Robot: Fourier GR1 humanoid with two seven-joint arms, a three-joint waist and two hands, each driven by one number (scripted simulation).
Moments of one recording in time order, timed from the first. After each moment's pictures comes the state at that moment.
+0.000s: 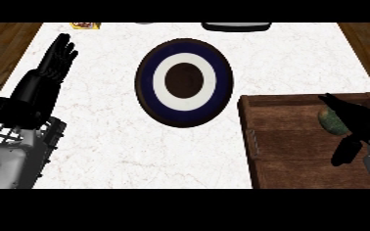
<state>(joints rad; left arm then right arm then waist) -0.26 0.34 0.03 -1.61 0.10 -0.01 0.10 -0.21 -0.64 0.14 -1.26 0.73 0.40 0.26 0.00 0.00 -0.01</state>
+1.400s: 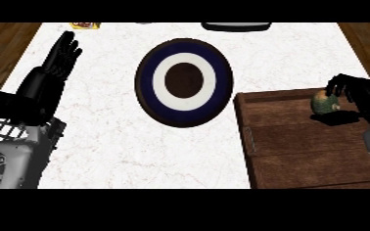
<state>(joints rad) -0.28 0.30 0.05 -1.60 0.07 -0.03 0.12 -0.41 -0.54 -0.13 -0.82 0.68 -0.17 -0.47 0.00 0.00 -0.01</state>
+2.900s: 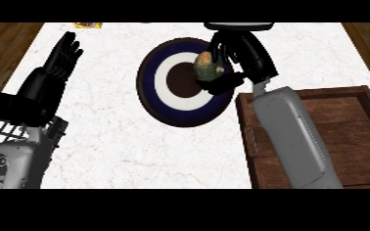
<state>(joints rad) -0.28 0.27 0.07 -1.61 0.04 -0.06 0.12 -0.70 -0.07 0.10 -1.23 0.57 0.01 -0.02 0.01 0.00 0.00</state>
